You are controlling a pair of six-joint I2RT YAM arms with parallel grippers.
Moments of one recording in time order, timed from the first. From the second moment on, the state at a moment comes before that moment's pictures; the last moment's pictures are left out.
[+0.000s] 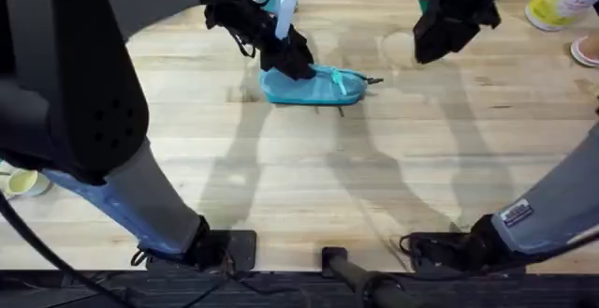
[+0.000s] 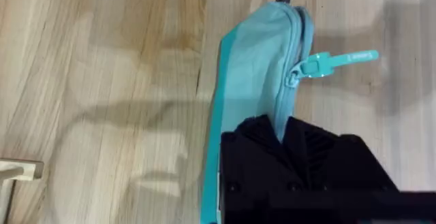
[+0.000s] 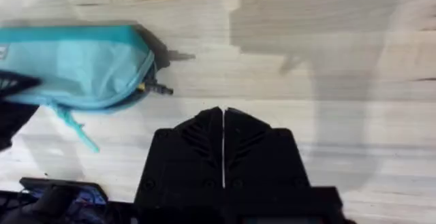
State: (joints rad) left arm -0.21 1.89 1.41 -0.89 0.76 1.12; right arm 0.09 1.95 1.83 -1.46 -0.14 0.20
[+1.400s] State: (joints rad) left arm -0.21 1.89 1.41 -0.89 0.76 1.11; right arm 0.42 1.11 1.51 -1.44 -0.10 -0.03
